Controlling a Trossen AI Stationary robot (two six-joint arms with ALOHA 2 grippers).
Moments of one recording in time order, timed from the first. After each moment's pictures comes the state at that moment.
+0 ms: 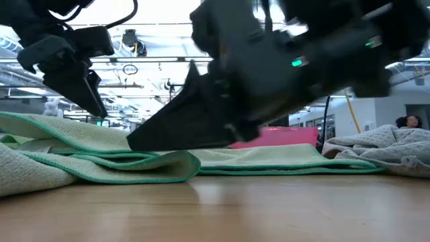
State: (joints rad) left arm -0.26 1.08 0.54 -0.44 -0.30 -0.41; right arm 0.47 2.22 1.11 0.68 0.35 0.30
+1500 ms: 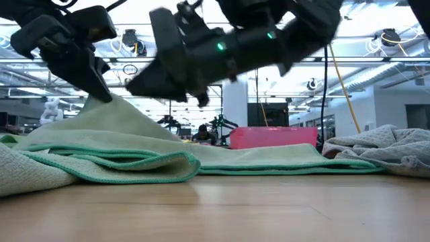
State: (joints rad) left arm -0.30 1.08 0.58 -0.38 -0.29 -0.29; right arm 0.21 2.12 1.19 0.67 0.27 0.25
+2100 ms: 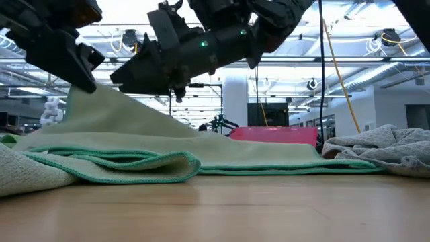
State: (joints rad) left arm -0.44 1.08 0.58 -0.34 -0.29 -0.27; right arm 0.09 2.12 1.34 0.42 -0.06 0.09
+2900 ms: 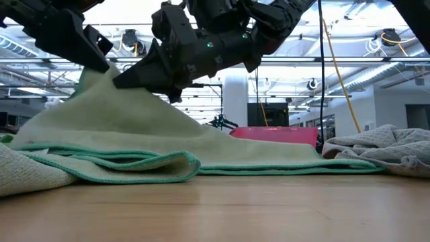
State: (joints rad) left arm -0.45 1.08 0.58 -0.18 -0.30 -0.19; right arm 0.07 2.12 1.34 0.39 -0.26 0.08
